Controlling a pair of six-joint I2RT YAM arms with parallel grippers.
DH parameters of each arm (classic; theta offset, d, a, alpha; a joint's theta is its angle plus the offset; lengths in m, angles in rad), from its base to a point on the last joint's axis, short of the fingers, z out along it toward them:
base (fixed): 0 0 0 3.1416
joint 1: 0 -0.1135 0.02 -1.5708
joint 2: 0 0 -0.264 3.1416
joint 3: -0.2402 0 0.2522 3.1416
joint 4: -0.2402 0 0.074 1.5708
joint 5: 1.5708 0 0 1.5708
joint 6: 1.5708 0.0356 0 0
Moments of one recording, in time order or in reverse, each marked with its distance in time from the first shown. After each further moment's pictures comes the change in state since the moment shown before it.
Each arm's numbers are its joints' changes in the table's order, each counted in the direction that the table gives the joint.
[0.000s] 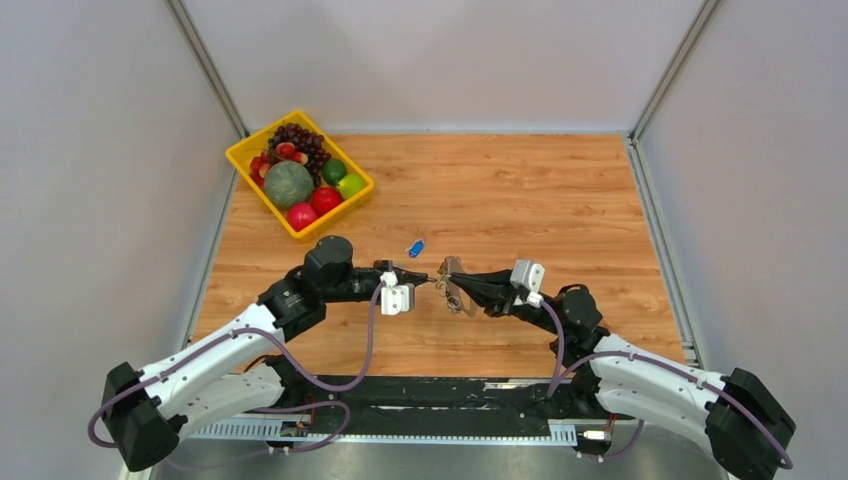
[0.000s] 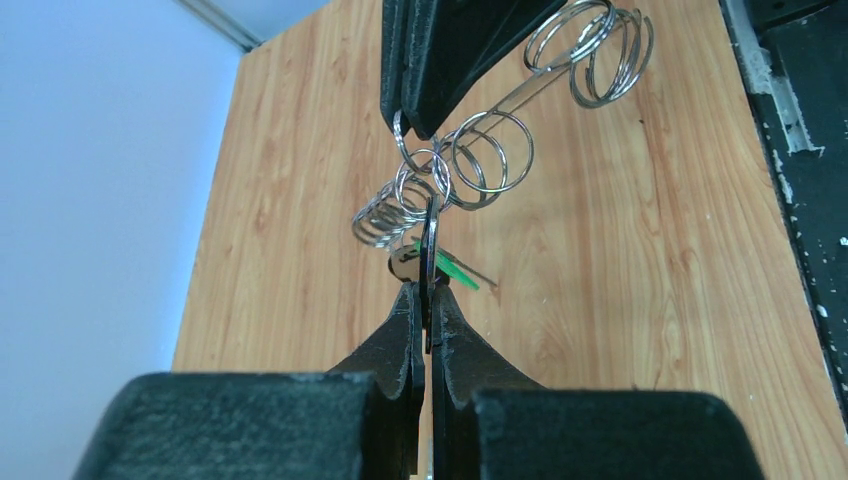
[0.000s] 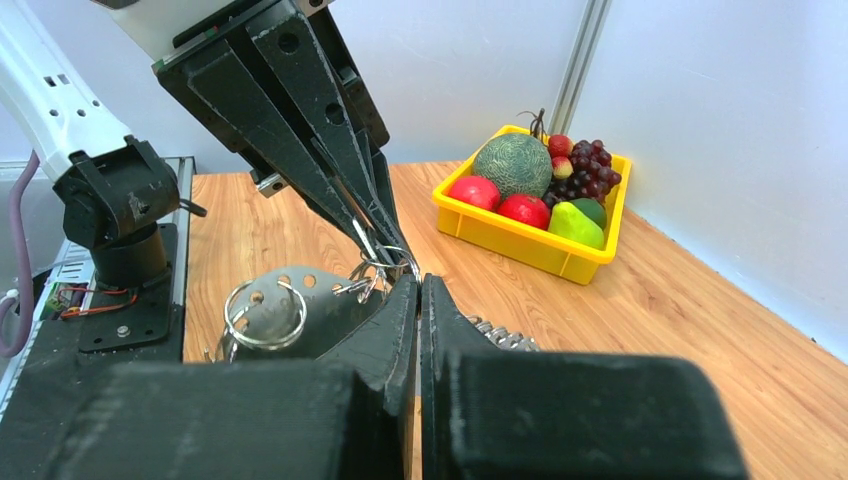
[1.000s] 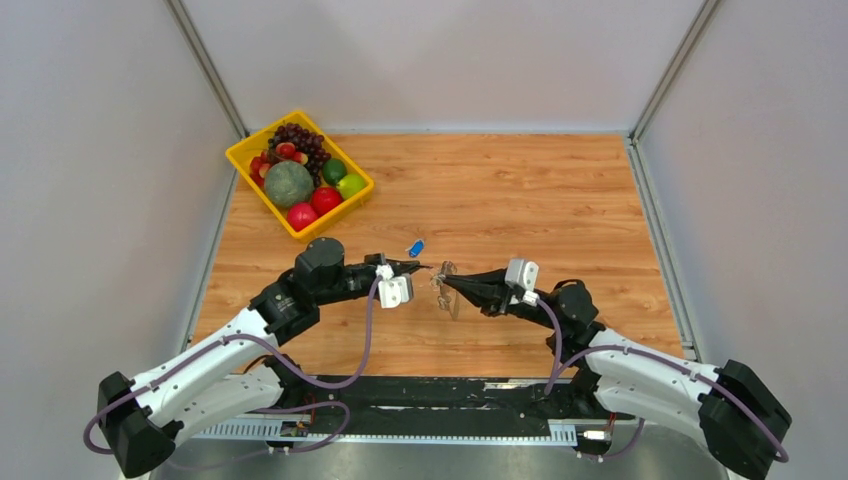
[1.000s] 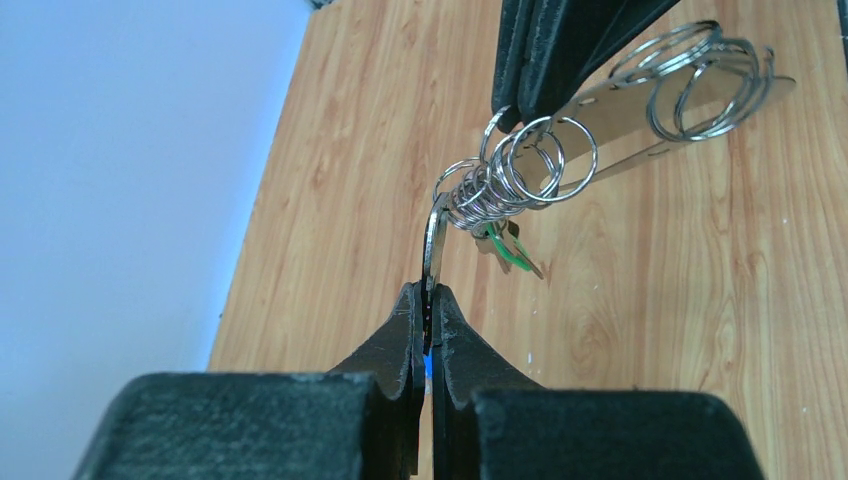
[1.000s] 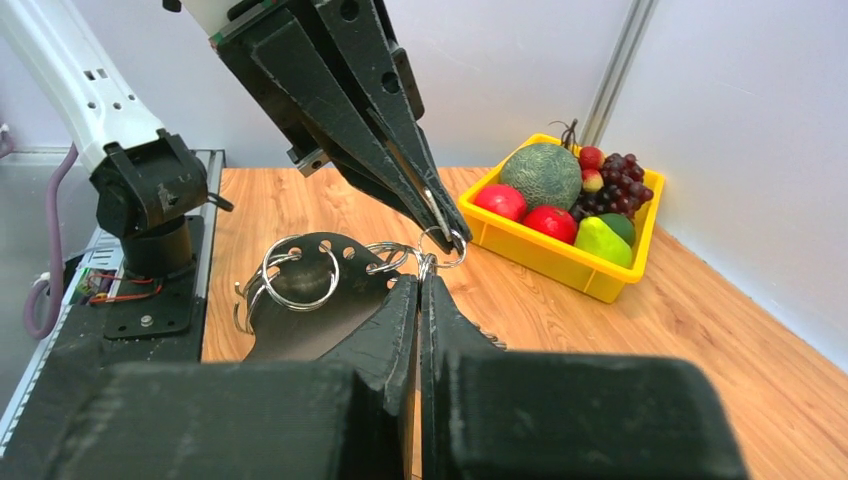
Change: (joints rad) left arm 0.001 0.045 -0.010 -0.002 -0.141 -0.032; right arm 0.001 -0.047 -0.019 0.032 -0.074 0.006
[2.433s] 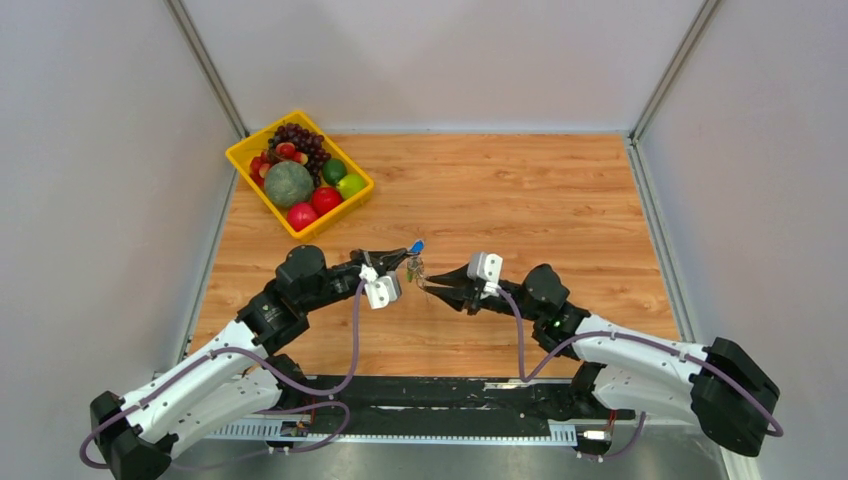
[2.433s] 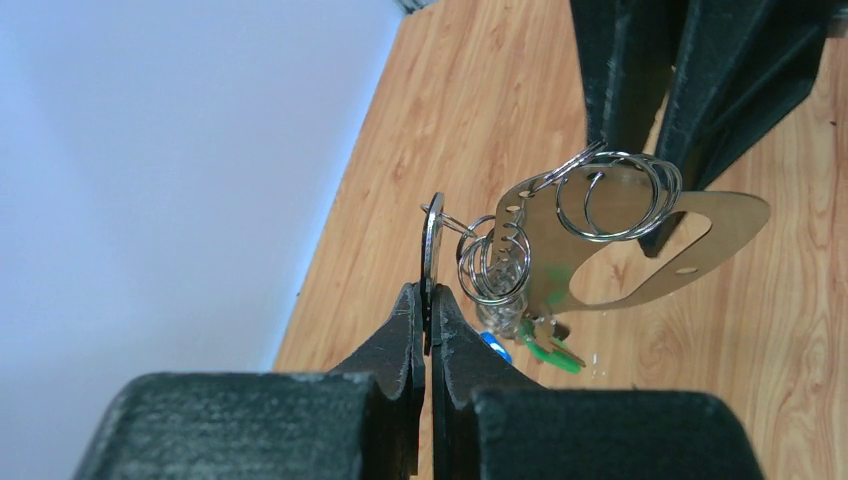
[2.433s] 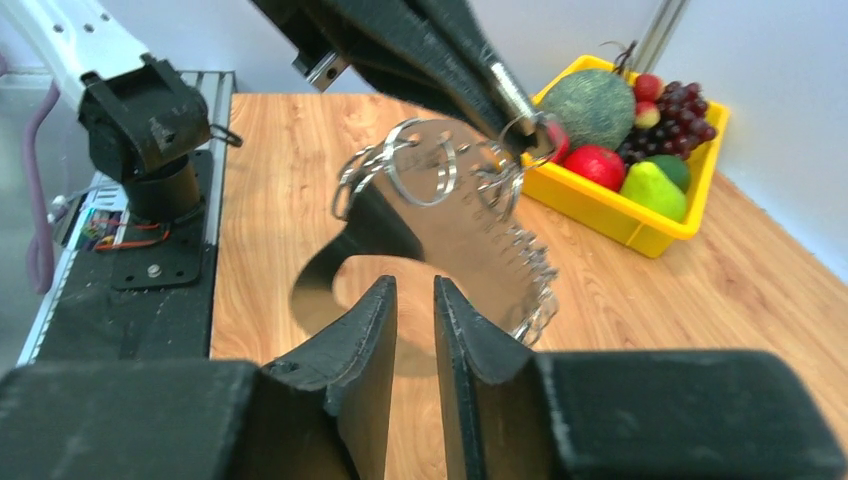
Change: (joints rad) left arm -0.021 0.108 0.048 0.069 -0.095 0.013; right arm -0.086 -0.154 -0.163 -0.237 0.016 -0.085
